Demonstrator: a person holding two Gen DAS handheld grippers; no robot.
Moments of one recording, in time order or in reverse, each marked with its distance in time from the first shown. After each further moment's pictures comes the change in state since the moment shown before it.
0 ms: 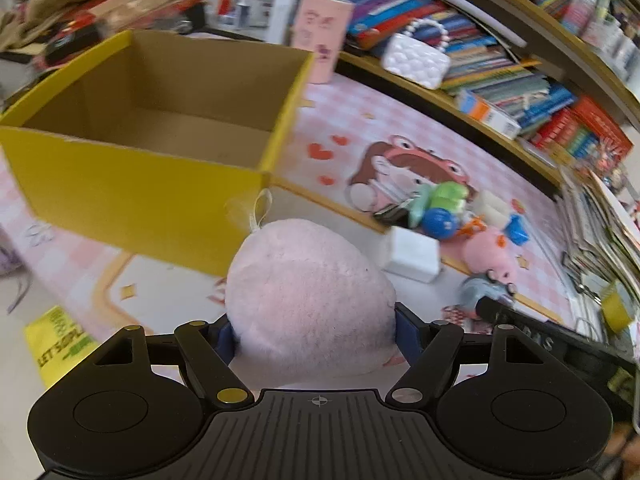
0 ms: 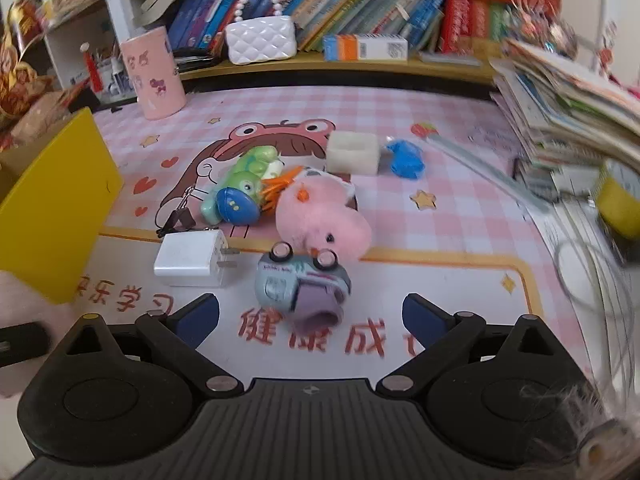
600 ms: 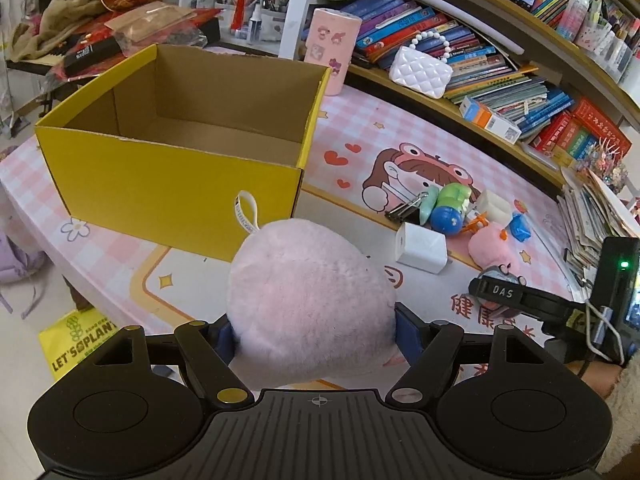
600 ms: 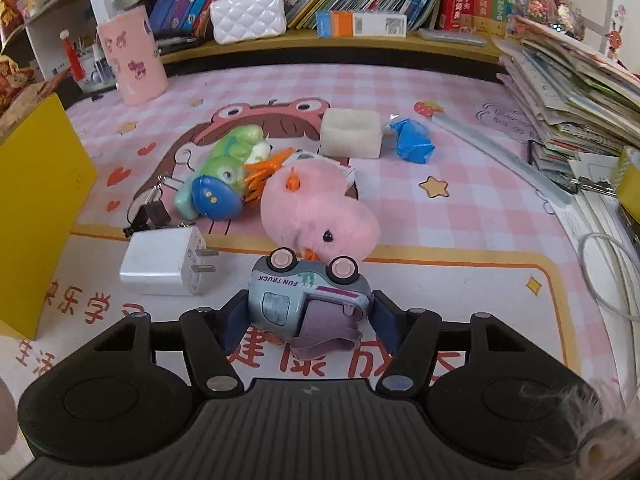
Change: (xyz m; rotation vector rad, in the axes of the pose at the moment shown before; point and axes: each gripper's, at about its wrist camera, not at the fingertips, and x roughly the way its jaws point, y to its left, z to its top) left arm -0.027 0.009 -0.016 0.023 -0.035 0.017; right arm 0.035 -0.004 0.005 0.036 0.047 -0.011
